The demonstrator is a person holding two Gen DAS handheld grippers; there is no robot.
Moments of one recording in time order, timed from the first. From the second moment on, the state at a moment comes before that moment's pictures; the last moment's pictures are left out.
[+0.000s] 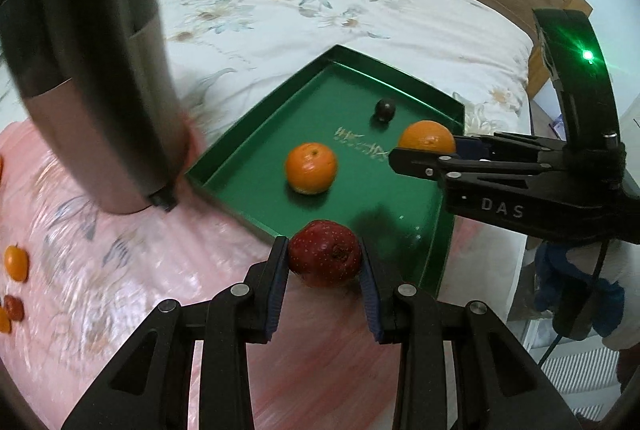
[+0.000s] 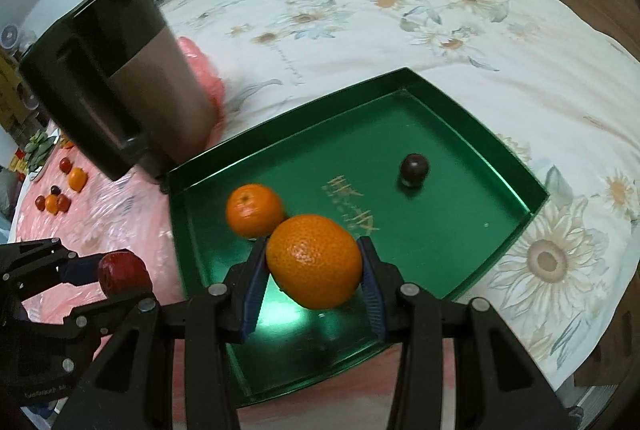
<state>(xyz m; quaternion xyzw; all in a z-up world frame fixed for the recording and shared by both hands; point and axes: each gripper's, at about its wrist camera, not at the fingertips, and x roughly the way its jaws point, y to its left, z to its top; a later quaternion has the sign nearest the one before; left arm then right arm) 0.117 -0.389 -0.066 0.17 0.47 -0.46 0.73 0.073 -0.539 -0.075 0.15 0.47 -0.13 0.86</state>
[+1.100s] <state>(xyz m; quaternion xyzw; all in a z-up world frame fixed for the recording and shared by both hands) 0.119 -0.487 -0.122 0.20 0.50 -0.46 0.71 0.092 -0.622 -0.132 0.14 0.48 -0.18 0.85</state>
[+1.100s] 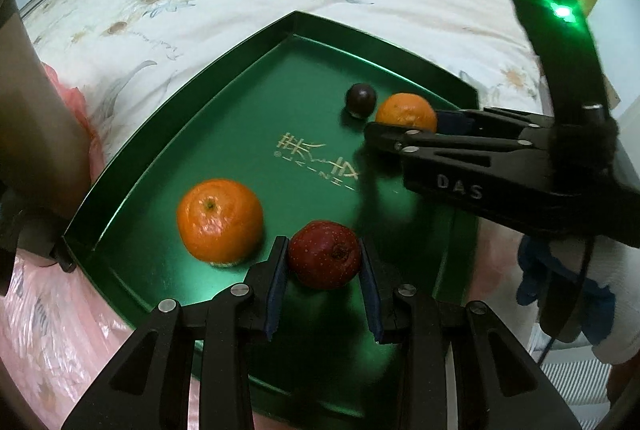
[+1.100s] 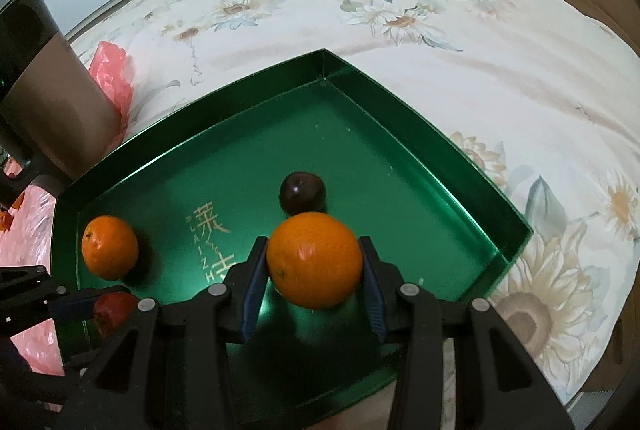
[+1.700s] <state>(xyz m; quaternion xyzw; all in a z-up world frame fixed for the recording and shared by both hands) 0.116 -0.472 -0.122 0.19 0.50 -0.45 0.72 0.125 -0.637 -0.133 0.14 0.46 -0.17 0.86</state>
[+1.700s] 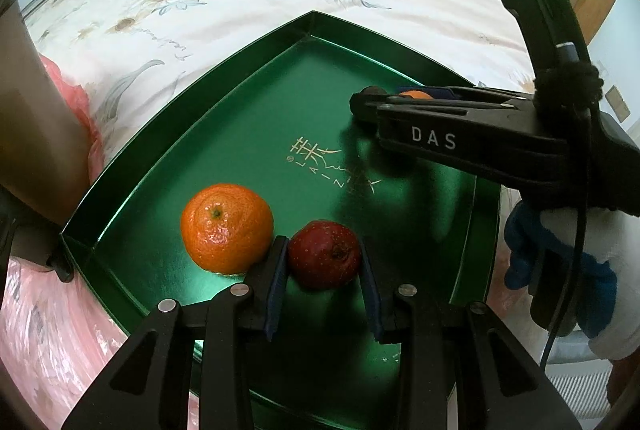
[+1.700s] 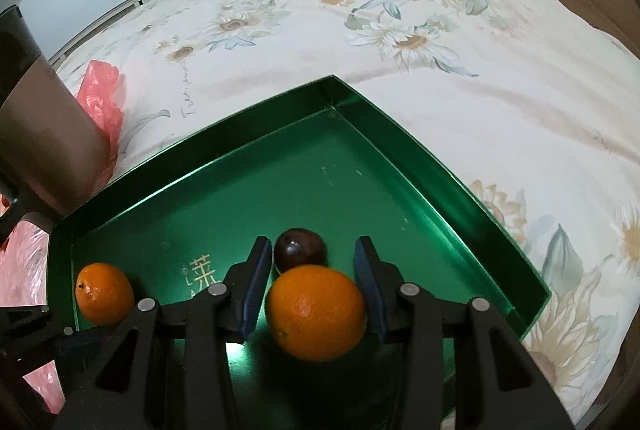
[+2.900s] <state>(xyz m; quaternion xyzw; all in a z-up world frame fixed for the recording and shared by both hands) 0.114 -0.429 -0.065 0.17 0.46 -0.46 0.74 0.083 -0.584 -0.082 0.13 0.45 -0.22 0.86</state>
